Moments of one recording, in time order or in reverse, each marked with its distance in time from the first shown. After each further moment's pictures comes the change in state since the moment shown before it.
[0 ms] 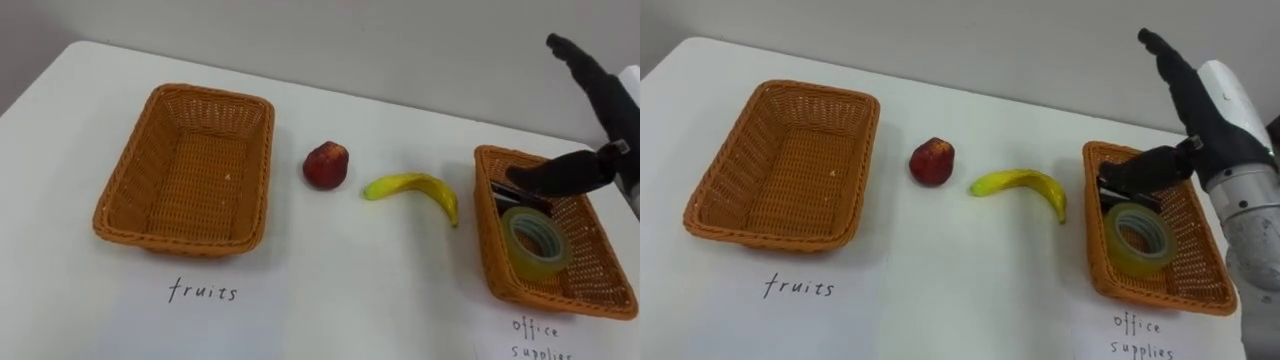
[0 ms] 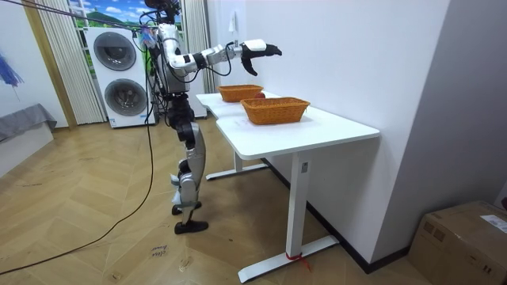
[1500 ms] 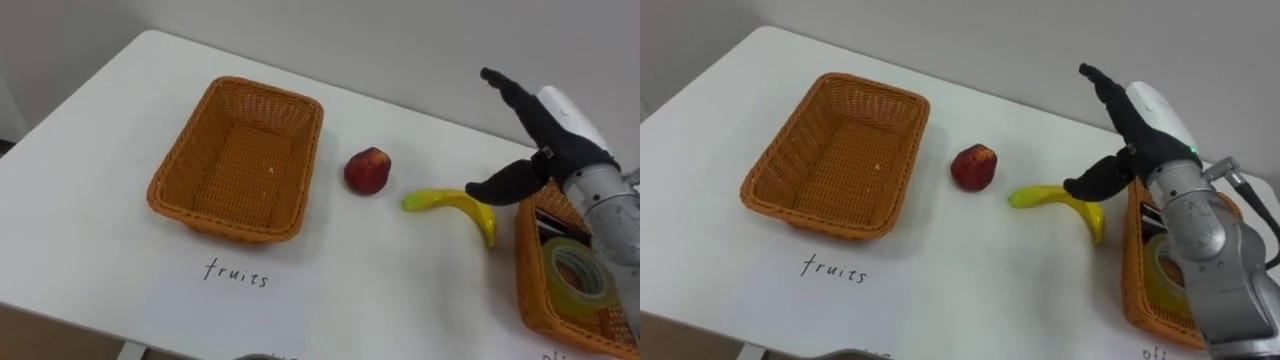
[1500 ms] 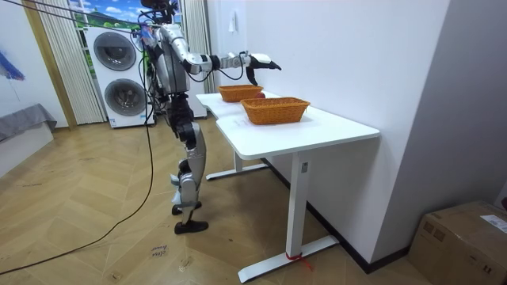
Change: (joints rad) left arm -0.038 0.010 -0.015 -0.018 0.001 -0.002 0.007; right arm -0.150 -0.028 0.240 0.237 -0.033 0.008 -0.042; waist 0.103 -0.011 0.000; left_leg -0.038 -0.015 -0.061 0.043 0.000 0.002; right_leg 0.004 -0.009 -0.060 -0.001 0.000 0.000
